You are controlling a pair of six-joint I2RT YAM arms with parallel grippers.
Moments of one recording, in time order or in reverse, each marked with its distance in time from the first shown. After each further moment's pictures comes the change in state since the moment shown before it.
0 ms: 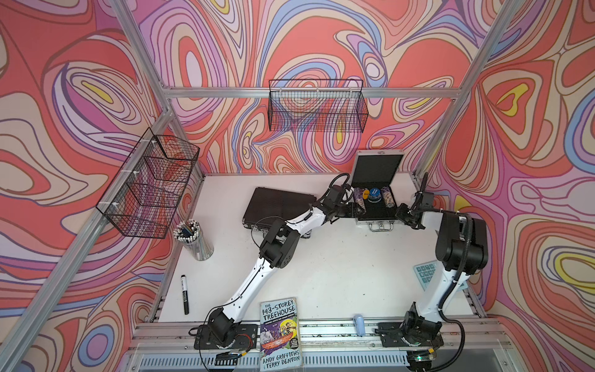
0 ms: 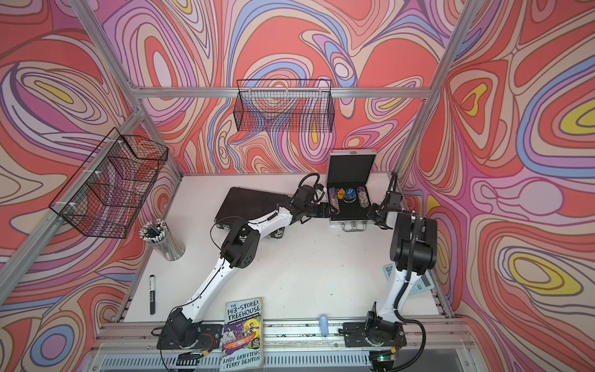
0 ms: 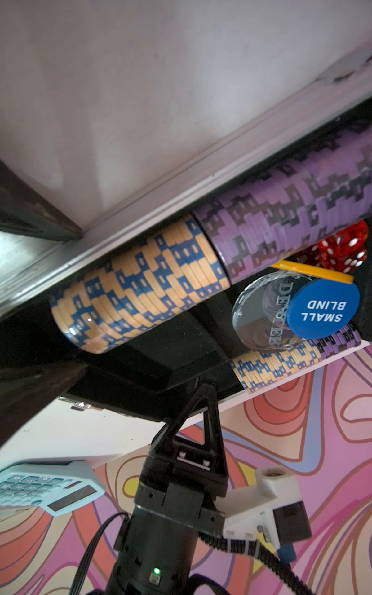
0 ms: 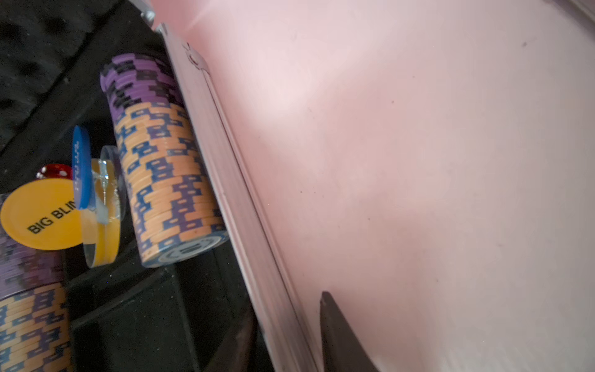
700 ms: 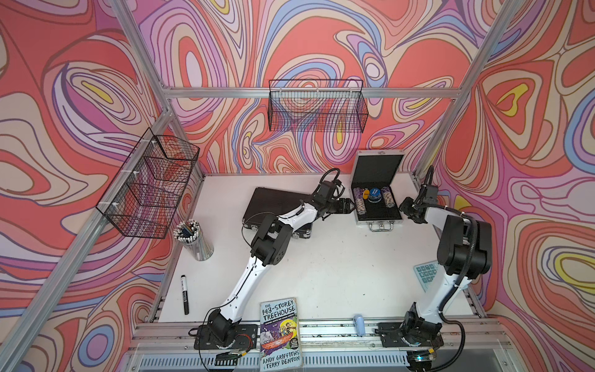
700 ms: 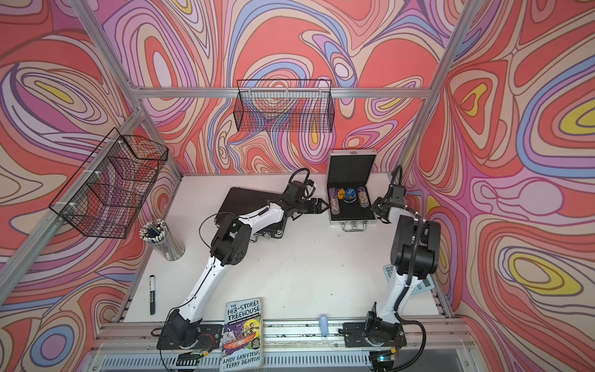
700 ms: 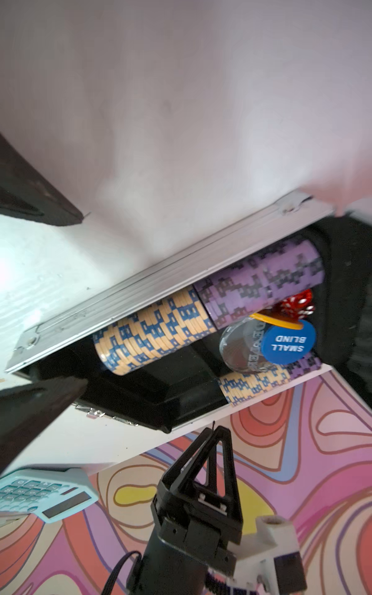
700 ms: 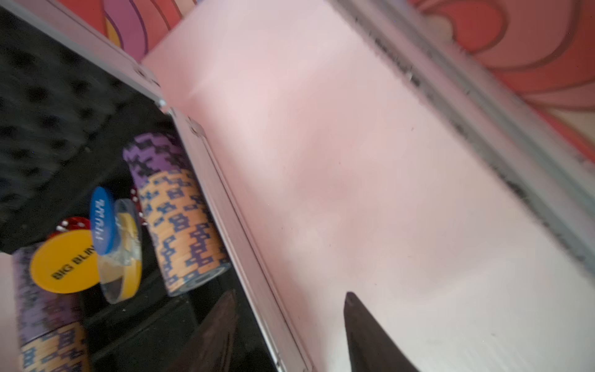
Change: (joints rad) left arm 0.074 -0.194 -0.225 0.019 -0.034 0.053; right arm 0.002 -0.089 0.071 -0.097 0.144 0.013
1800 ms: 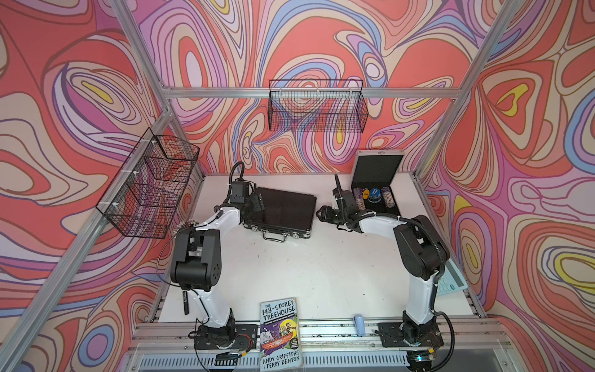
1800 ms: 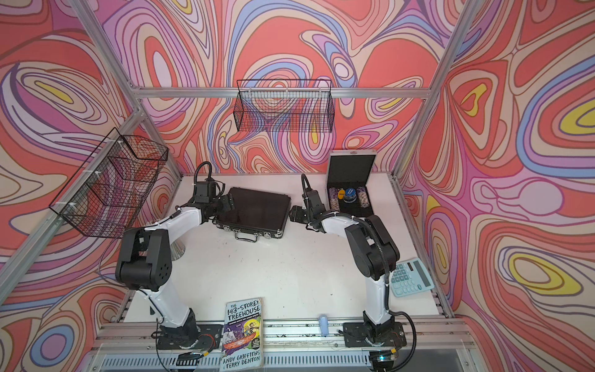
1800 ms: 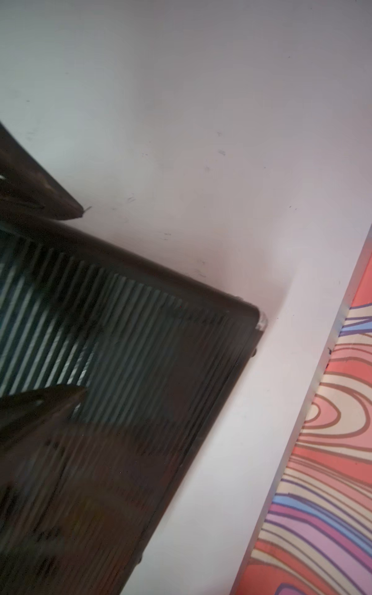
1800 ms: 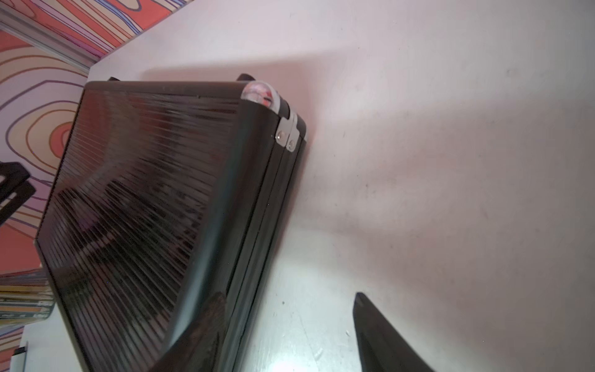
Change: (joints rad) left arm 0.558 -0.695 -0.852 -0.047 -0.441 0.189; right arm 0.729 0.084 -0.008 0.182 -0.127 0.196
